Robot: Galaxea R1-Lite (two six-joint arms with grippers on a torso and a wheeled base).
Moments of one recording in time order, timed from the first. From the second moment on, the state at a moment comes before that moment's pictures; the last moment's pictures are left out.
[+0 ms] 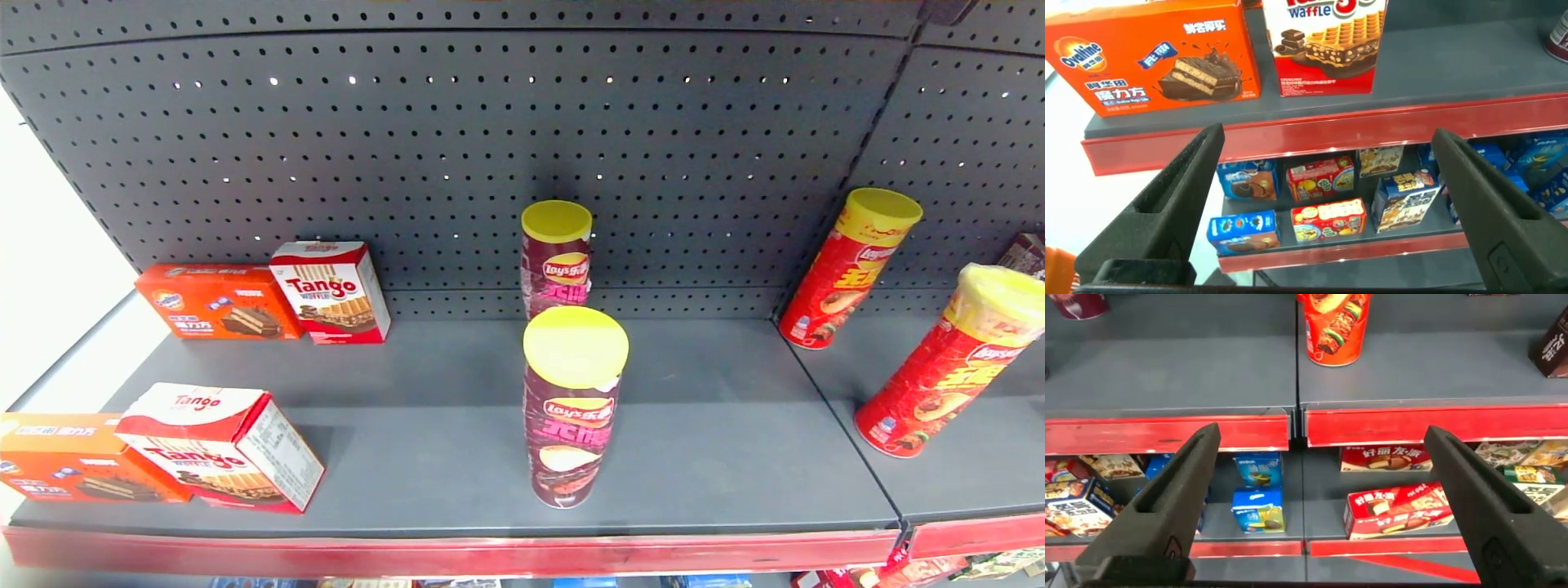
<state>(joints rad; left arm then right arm) -0.01 0.00 0.00 0.00 -0.07 0.05 0.01 0.01 0.00 -0.01 -0.03 0.02</state>
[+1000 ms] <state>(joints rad) -0.01 0.00 0.00 0.00 -0.06 0.04 0.01 0.00 0.00 -0.01 -0.02 0.01</state>
